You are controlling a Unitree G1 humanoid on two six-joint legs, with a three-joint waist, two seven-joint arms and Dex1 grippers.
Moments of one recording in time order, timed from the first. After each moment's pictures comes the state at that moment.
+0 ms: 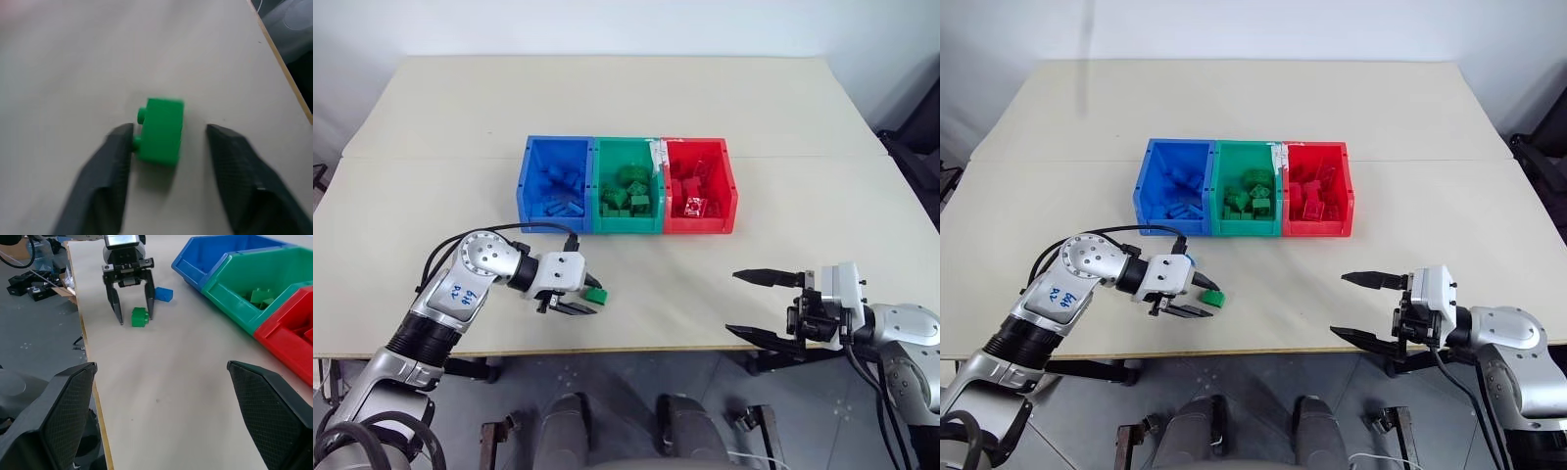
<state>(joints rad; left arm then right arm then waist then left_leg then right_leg) -0.56 0.72 -0.33 0.11 -0.07 0.05 -1.26 0.03 -0.73 -0.20 -0.24 0.59 0.13 1.25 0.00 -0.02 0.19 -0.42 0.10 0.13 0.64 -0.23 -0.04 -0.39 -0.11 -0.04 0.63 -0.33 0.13</state>
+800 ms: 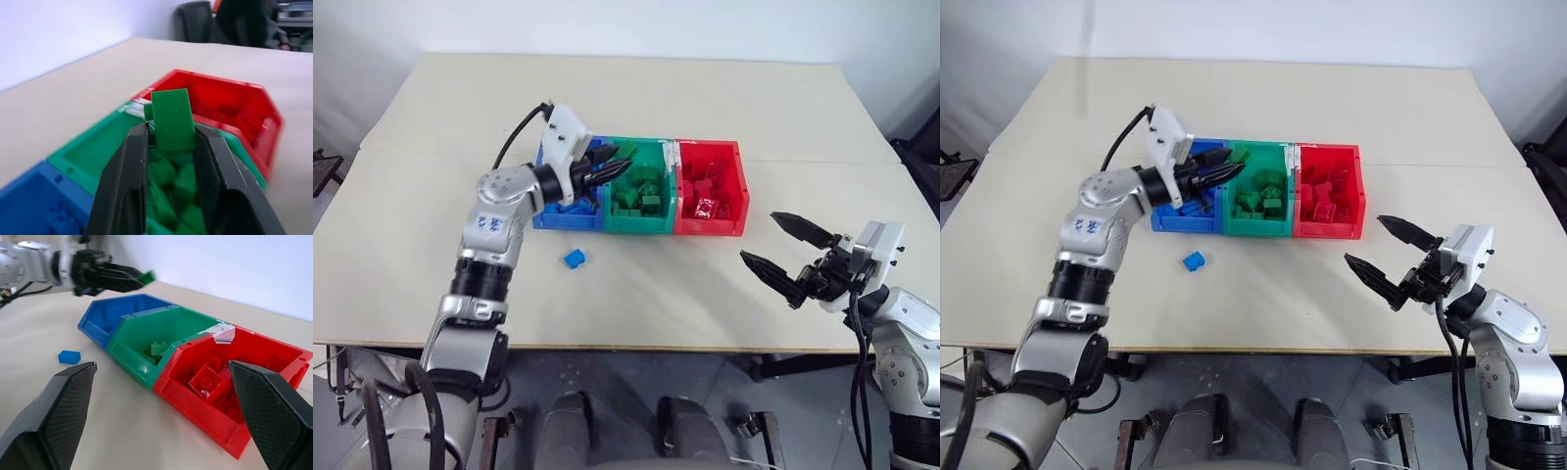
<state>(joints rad) -0.96 0.34 -0.03 0.46 -0.19 0.24 -0.73 -0.06 -0.59 -0.31 -0.26 0.64 0.16 0.92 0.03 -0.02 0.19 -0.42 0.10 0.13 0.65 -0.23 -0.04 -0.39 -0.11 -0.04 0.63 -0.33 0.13</state>
